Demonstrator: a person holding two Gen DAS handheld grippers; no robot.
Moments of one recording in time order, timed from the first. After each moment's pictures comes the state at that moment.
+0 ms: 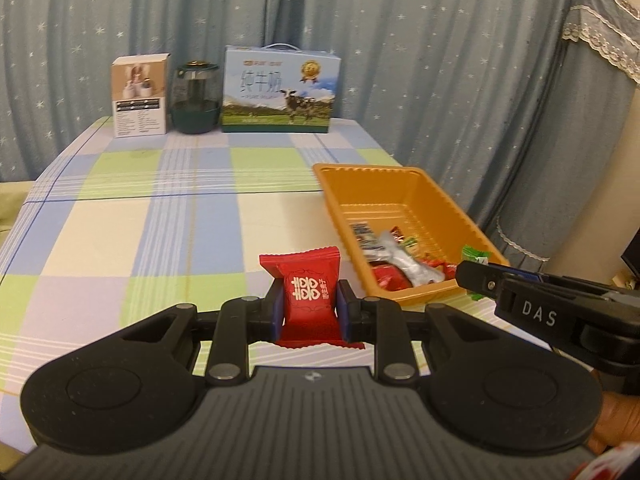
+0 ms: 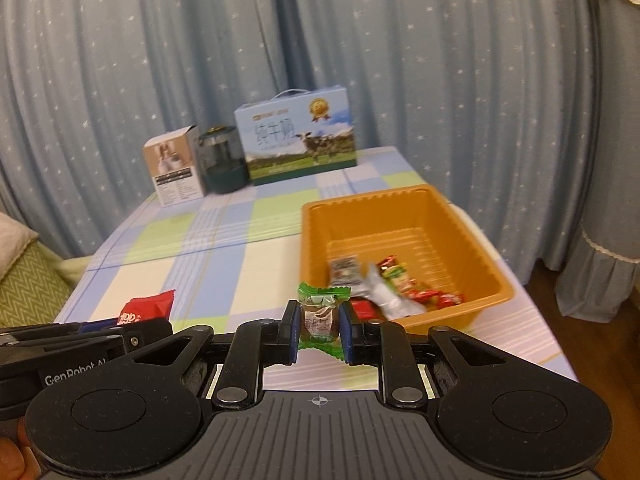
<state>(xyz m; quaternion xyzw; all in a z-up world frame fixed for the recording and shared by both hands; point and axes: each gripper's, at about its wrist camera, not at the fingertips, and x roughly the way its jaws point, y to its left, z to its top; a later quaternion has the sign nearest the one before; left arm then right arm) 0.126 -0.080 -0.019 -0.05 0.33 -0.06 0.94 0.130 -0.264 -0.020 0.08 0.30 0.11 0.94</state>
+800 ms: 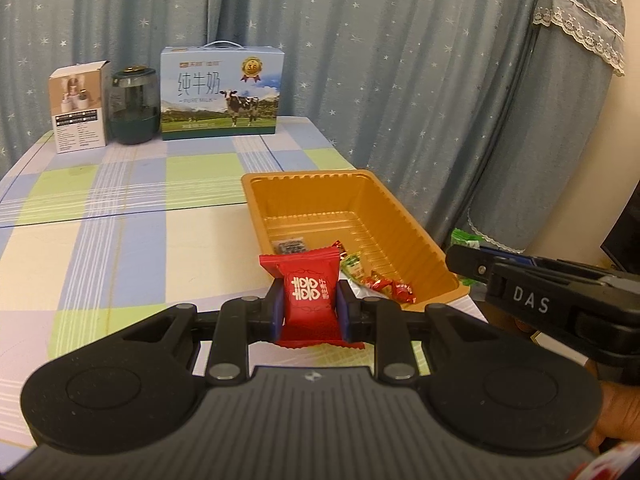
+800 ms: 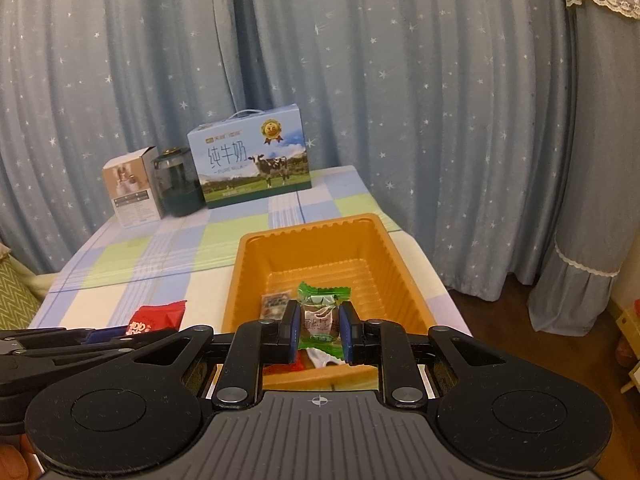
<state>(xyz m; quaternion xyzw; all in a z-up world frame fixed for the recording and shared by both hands) 0.178 -0.141 -0.021 -0.04 0.33 -0.11 0.94 0.167 -0.319 -0.011 0.07 0.29 0.08 0.95</state>
